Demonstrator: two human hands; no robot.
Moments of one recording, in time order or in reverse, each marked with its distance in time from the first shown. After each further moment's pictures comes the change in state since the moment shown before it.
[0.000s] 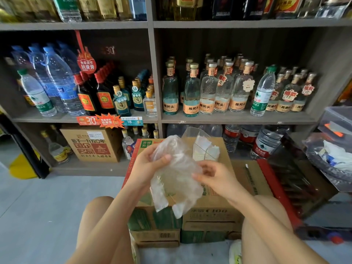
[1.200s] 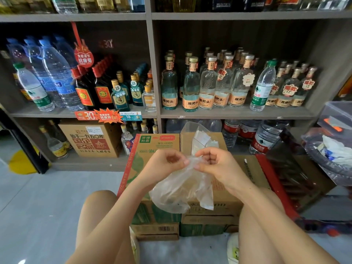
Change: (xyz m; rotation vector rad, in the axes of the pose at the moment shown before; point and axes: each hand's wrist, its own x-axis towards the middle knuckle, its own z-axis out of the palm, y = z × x) left_hand -0.001 0.000 0.023 0.558 -0.223 0.076; right_hand -0.001 -0.009 -0.008 0.168 0.095 -0.097
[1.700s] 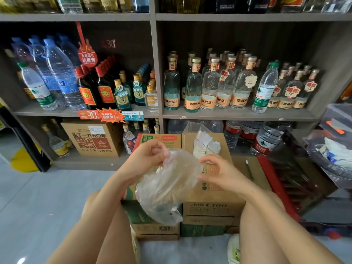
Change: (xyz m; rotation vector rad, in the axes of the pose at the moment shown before) left_hand -0.009 0.004 -0.041 -0.203 -0.008 -0.037; right_hand 0.006 0.018 -0.014 -0.508 -0.232 0.009
